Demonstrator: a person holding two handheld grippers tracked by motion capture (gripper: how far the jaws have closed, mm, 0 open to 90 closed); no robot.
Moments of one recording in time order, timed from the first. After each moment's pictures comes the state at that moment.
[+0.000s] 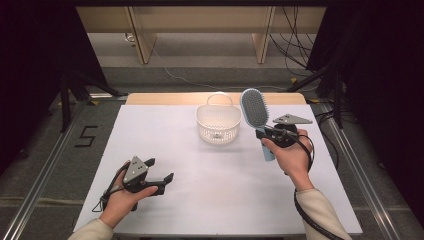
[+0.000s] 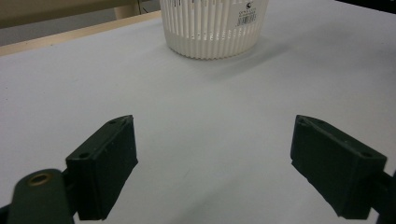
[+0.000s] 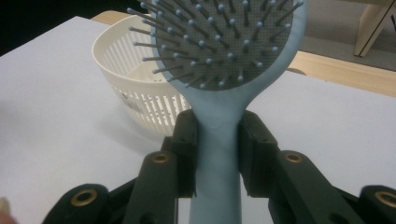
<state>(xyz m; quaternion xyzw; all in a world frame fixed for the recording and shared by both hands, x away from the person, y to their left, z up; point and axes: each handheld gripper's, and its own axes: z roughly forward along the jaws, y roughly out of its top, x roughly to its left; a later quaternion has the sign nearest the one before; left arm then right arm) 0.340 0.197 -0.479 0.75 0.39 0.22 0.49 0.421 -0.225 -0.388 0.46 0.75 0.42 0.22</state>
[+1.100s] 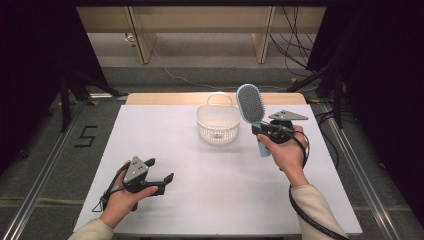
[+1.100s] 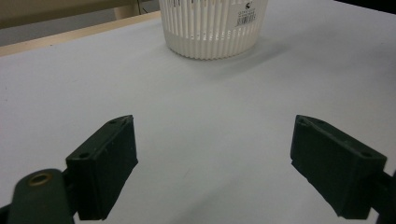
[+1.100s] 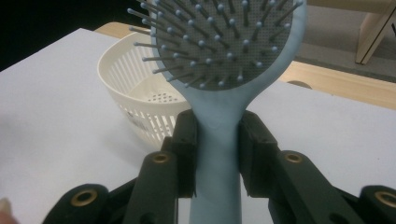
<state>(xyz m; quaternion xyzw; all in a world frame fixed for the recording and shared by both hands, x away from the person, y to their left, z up) 0.340 0.196 -0.478 0.75 0.39 0.22 0.49 0.430 -0.213 -0.384 0.46 0.74 0.43 0.22</state>
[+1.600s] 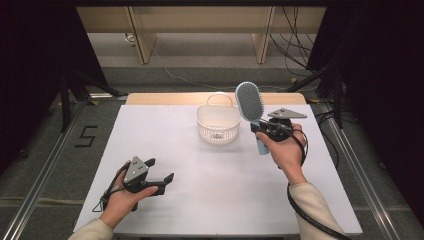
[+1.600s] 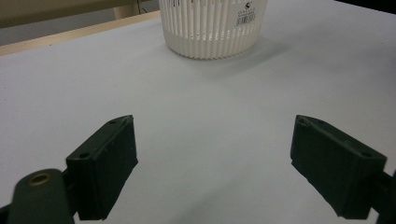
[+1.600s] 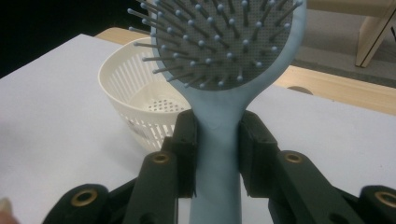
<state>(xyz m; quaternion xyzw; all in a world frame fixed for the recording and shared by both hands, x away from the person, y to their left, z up) 0.340 0.196 -0.479 0.75 0.39 0.22 0.49 0.434 -0.210 -0.381 0.45 0.74 0.44 0.23</state>
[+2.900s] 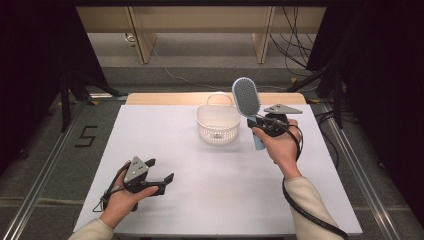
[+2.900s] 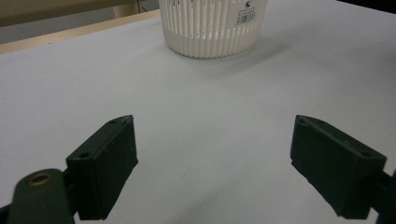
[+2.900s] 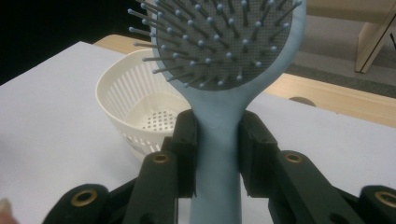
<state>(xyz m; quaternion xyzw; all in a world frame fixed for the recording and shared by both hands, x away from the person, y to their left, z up) 0.340 0.196 -0.479 0.75 0.39 0.22 0.49 0.447 -0.201 -0.379 0.45 0.74 0.45 0.23</state>
